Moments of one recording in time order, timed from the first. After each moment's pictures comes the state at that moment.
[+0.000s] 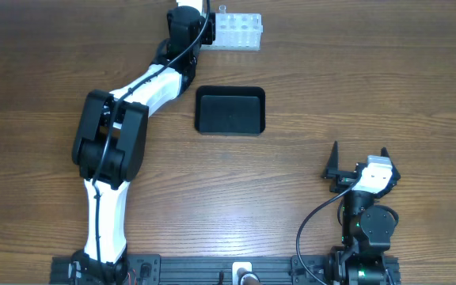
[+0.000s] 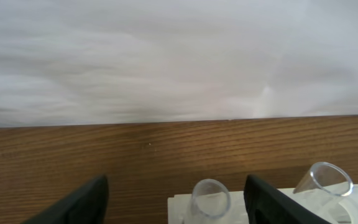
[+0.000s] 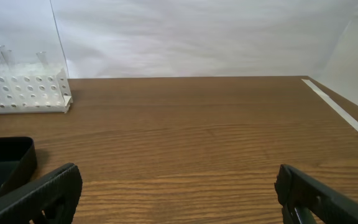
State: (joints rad) left arm -0.35 2.28 1.57 0.37 -0.25 -0.11; right arm -0.04 0.02 0.01 -0.06 0.12 -0.04
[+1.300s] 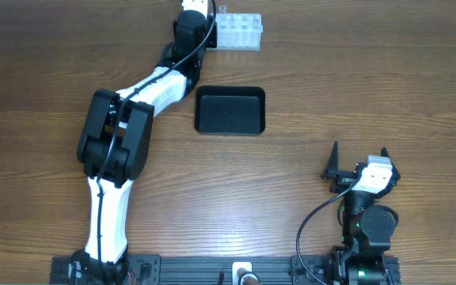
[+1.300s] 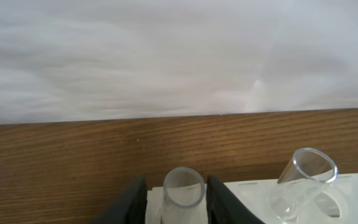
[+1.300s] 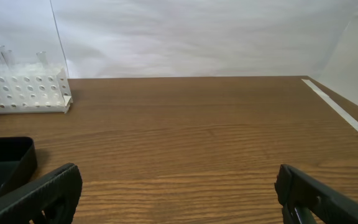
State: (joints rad) left arm -0.37 2.30 1.57 0.40 -0.25 -0.11; right arm -0.04 0.02 0.01 -0.06 0.12 -0.04
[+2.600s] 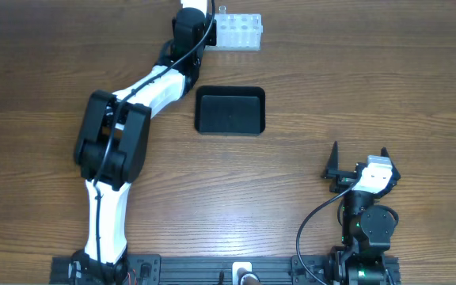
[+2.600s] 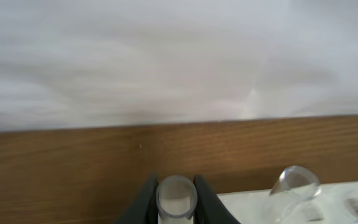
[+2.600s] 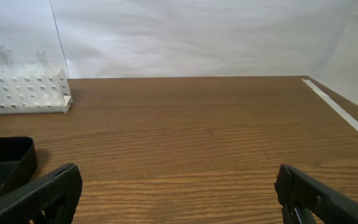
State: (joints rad) left arm -0.37 2.25 1.57 0.35 -0.25 -0.11; right arm -0.04 0.02 0.01 -0.06 0.12 -0.04
